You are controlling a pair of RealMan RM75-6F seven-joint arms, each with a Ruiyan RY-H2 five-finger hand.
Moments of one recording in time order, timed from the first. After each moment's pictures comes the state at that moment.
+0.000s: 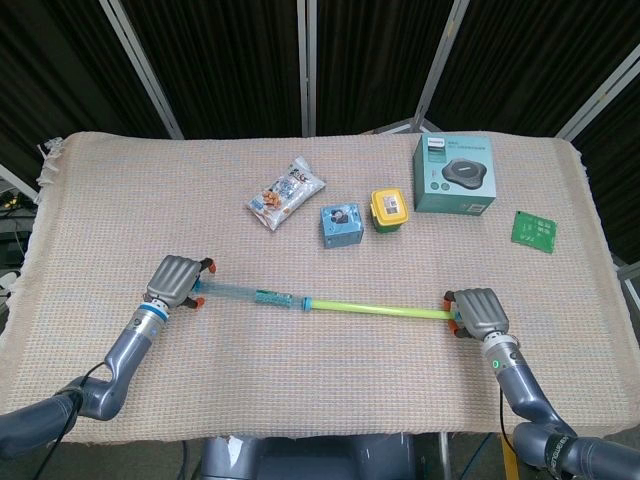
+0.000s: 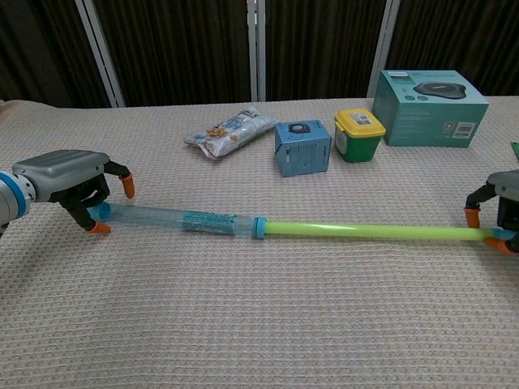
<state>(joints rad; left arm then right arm) -0.64 -1.64 -0.15 -1.11 1.28 0.86 0.17 0.53 -1.41 0.09 -1.43 -1.04 0.91 -0.32</state>
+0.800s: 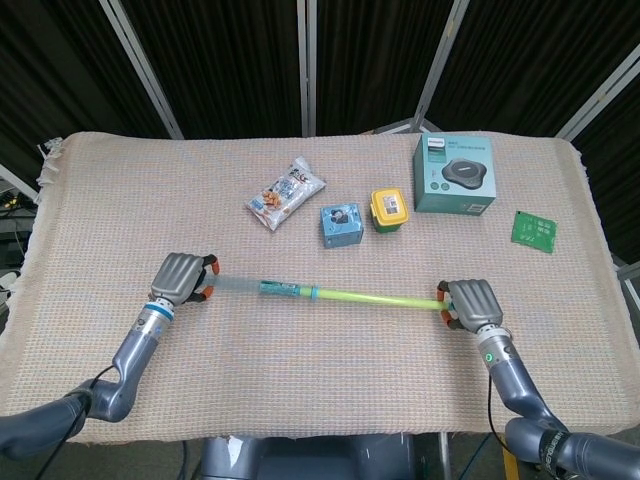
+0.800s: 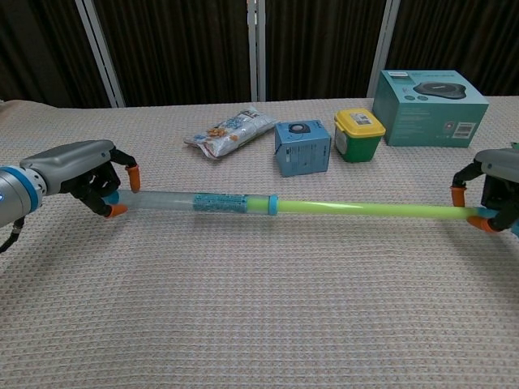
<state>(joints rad) -0.65 -1.68 -0.19 -1.14 1.23 0.90 0.10 0.56 -1.41 0.14 -1.51 -0.99 0.94 -0.33</state>
